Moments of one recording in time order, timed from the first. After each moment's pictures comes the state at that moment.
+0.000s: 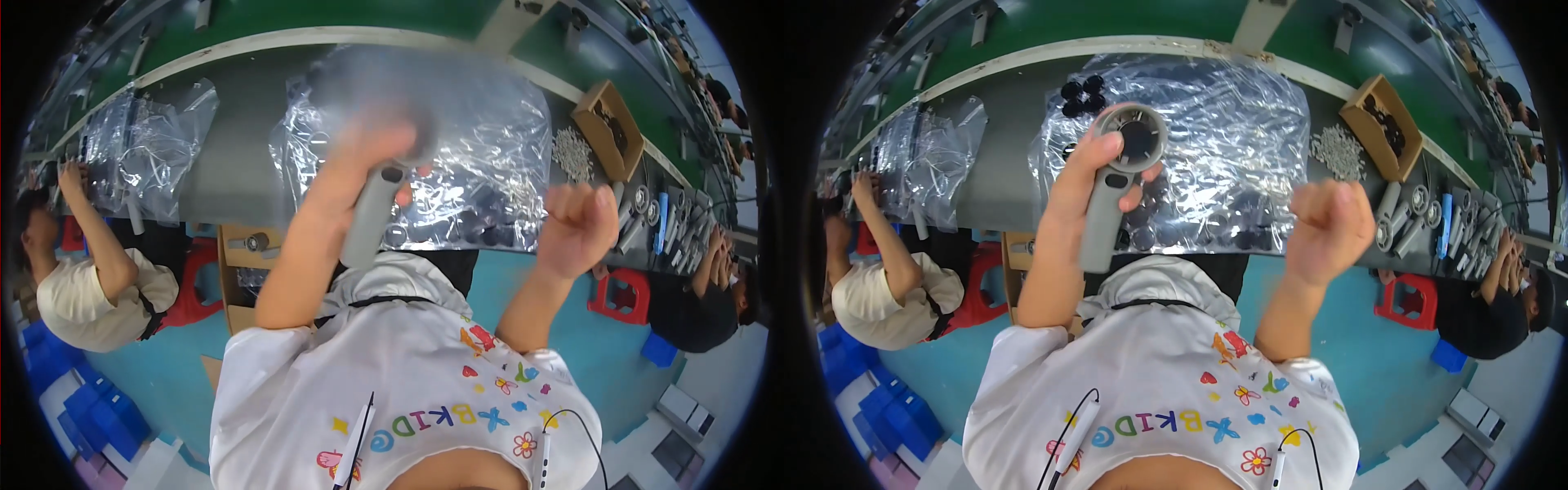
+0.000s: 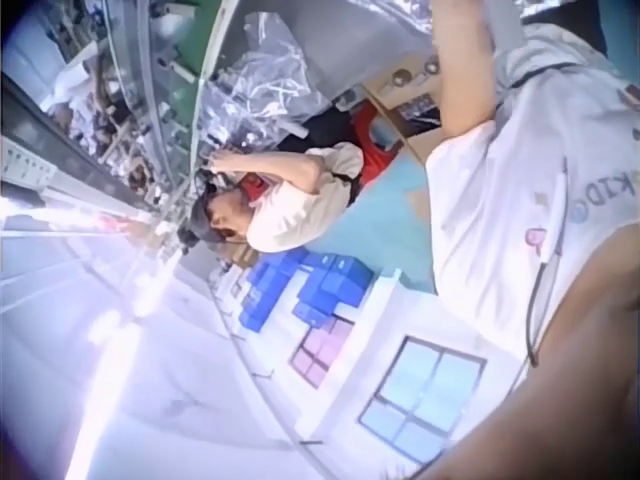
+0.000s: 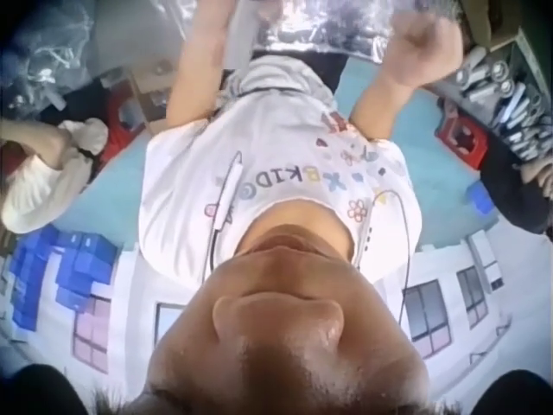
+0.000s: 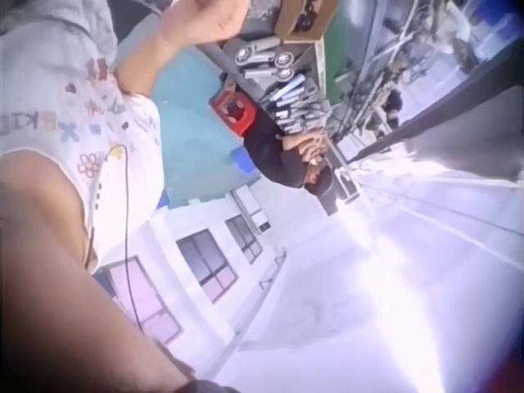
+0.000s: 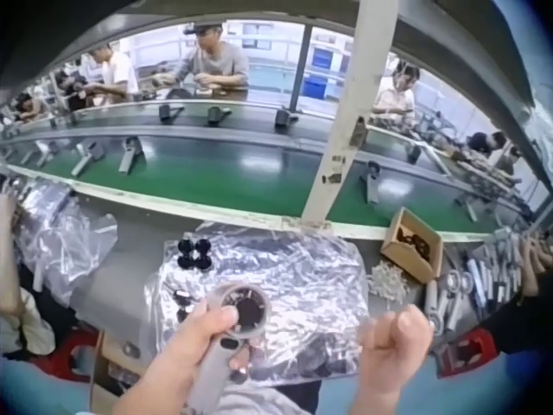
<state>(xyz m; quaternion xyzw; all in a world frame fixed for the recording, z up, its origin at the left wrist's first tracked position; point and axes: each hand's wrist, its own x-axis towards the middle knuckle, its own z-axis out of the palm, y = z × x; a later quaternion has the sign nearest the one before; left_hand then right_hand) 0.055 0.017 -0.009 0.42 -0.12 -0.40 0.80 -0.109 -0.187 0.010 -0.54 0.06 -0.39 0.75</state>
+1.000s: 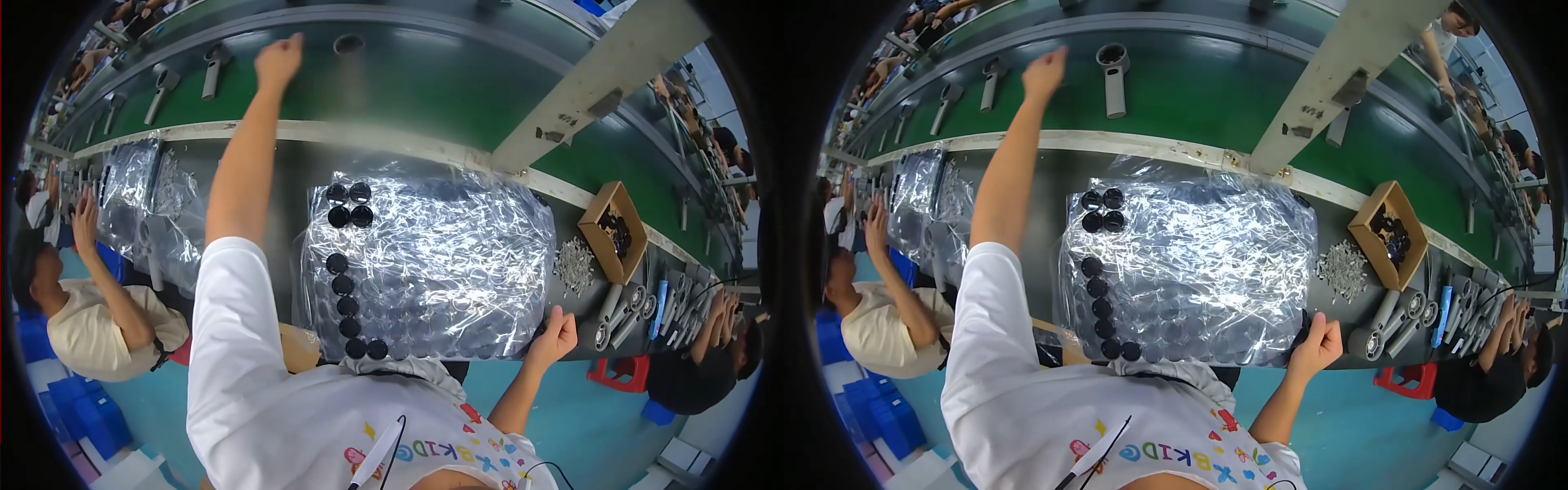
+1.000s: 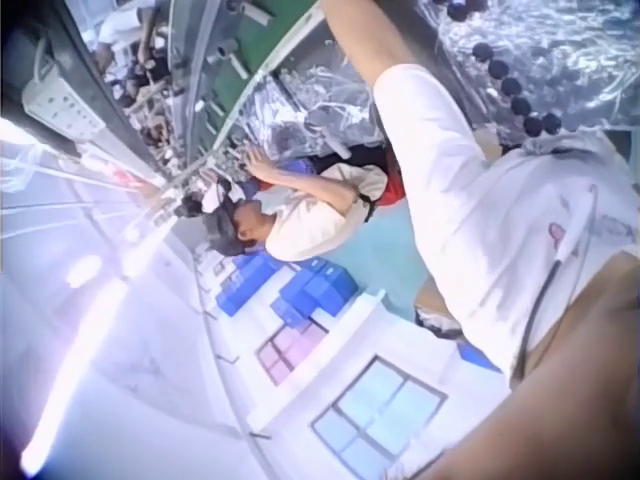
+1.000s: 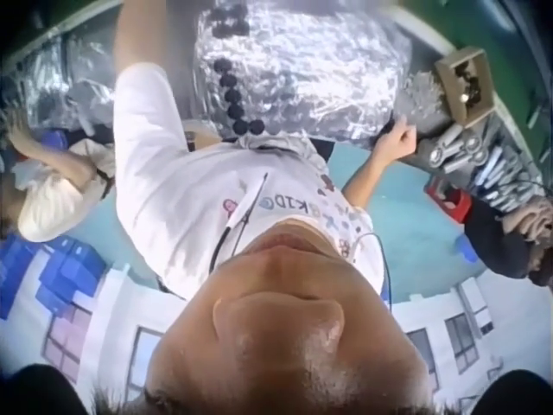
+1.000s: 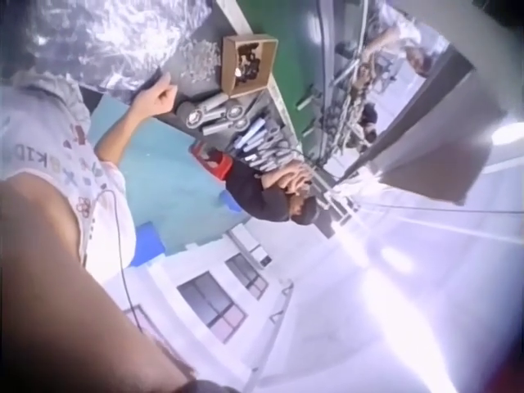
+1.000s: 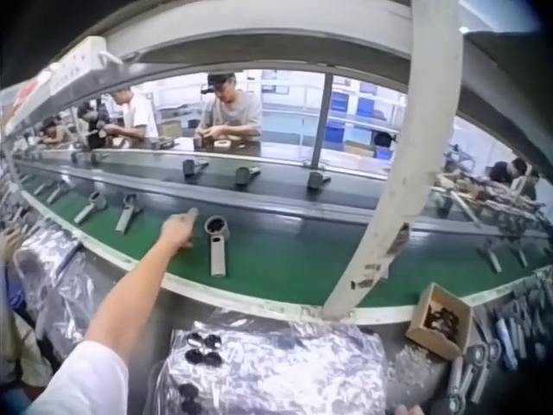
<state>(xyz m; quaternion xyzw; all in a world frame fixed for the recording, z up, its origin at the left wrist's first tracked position) 0.507 0.004 -0.075 0.94 -0.11 0.19 0.28 -0.142 -0.239 -0.098 -0.67 0.39 -0.45 0.45</state>
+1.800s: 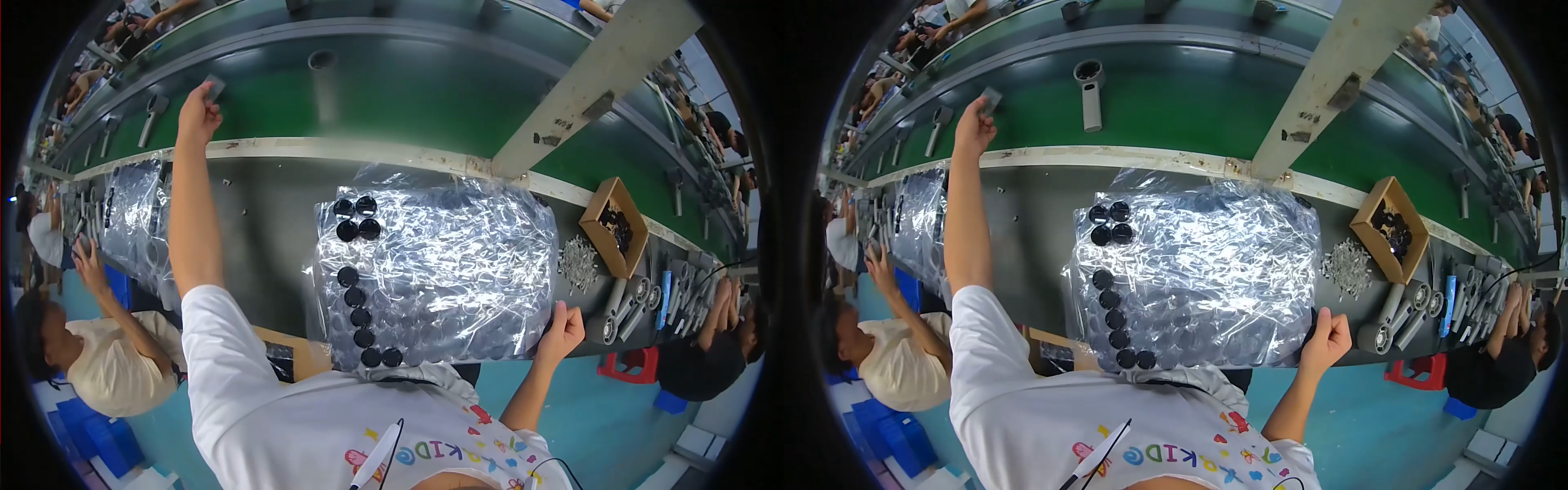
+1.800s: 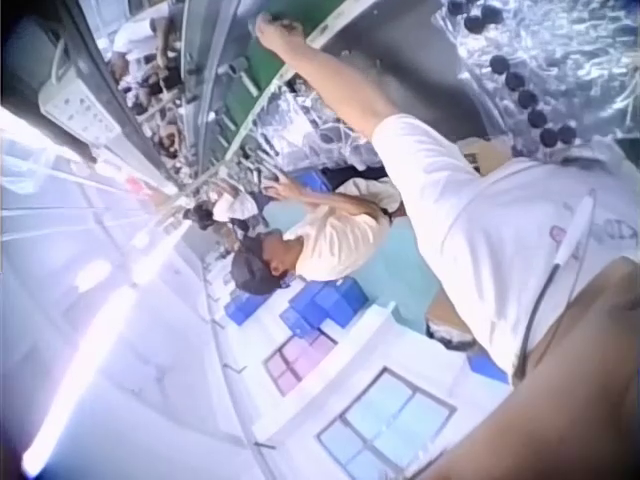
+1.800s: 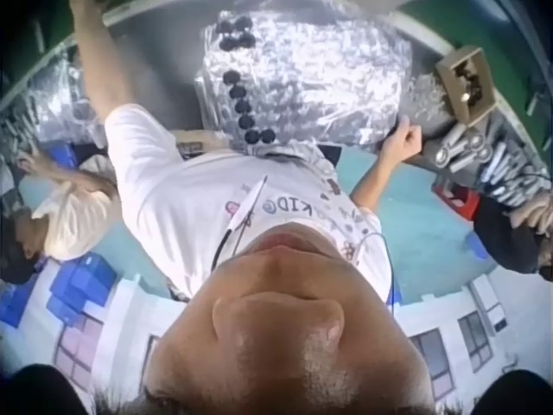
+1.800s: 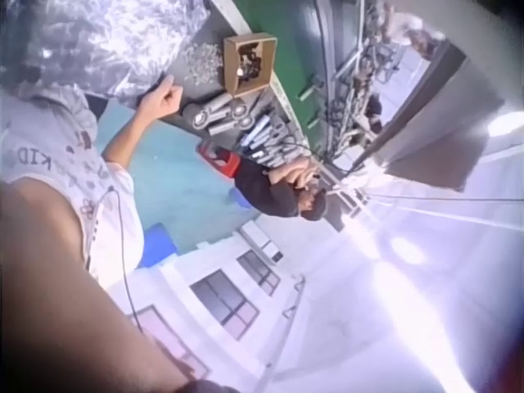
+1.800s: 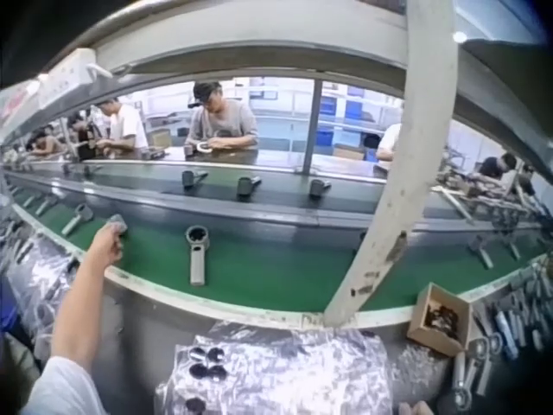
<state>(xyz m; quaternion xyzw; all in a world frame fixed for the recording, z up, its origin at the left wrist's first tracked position) 0.501 0.166 -0.027 0.68 0.09 -0.06 0.72 -0.137 -0.240 -0.100 -0.69 0.38 -0.44 0.43</state>
